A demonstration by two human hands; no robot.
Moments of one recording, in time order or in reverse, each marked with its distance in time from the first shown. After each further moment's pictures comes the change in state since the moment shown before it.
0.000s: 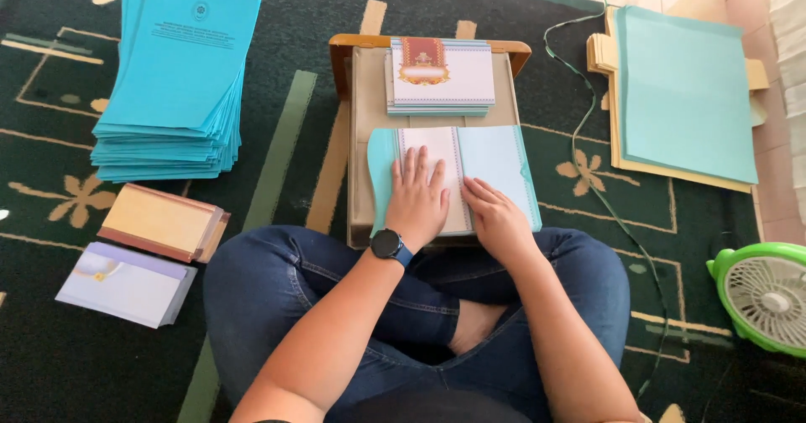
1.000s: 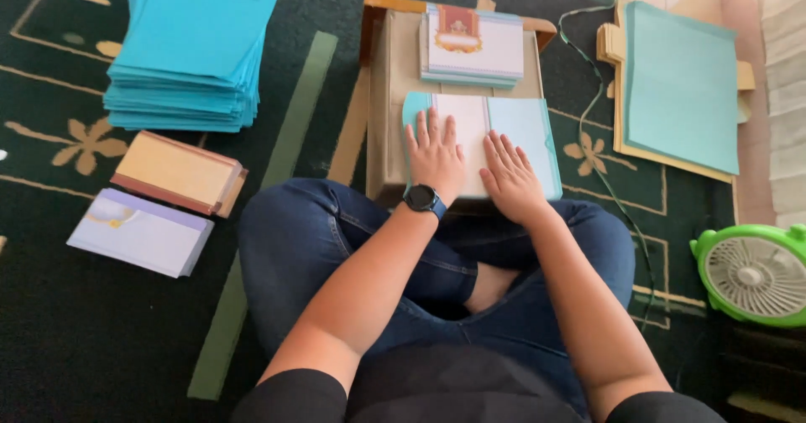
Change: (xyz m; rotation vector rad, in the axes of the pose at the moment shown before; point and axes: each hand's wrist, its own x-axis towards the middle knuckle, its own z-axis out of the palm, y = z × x) left_hand -0.001 -0.003 -0.011 0.110 -0.073 -0.301; right_hand 0.019 -0.026 -0.008 -0.214 -0.314 0.196
